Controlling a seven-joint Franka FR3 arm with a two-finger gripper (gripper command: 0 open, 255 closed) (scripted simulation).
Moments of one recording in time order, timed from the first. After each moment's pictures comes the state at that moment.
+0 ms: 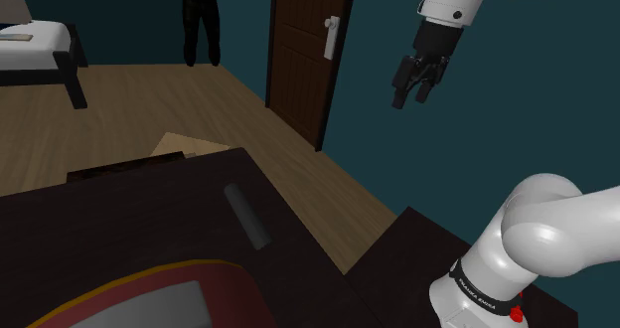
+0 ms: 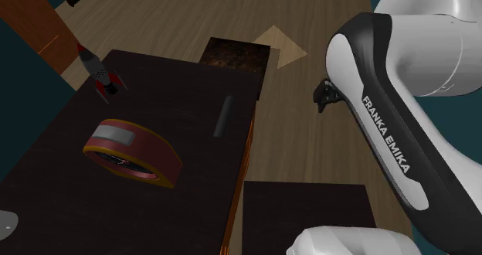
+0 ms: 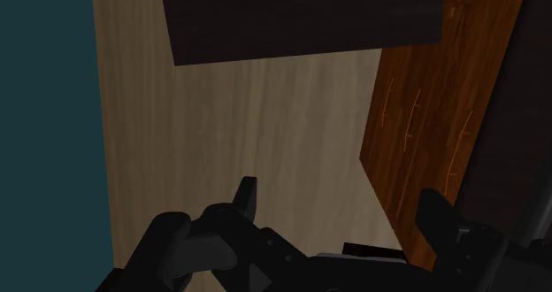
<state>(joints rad) -0.02 -0.81 0.05 -2.36 0.02 1.58 0.15</state>
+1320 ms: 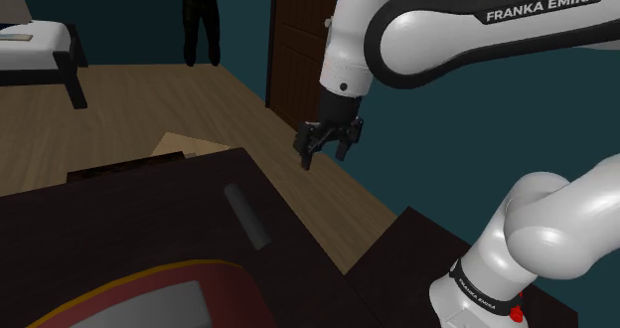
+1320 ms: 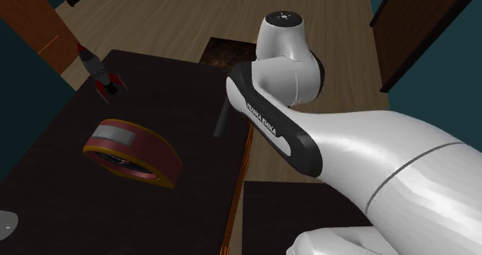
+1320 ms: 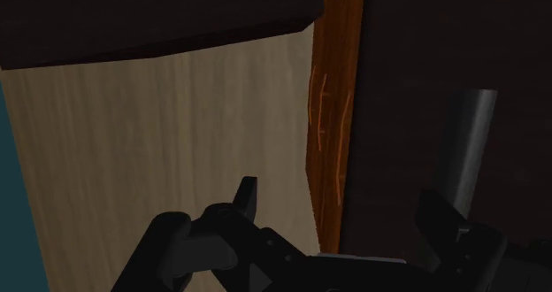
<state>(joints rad) 0.06 -0.48 0.38 -2.42 0.22 2.00 0.52</state>
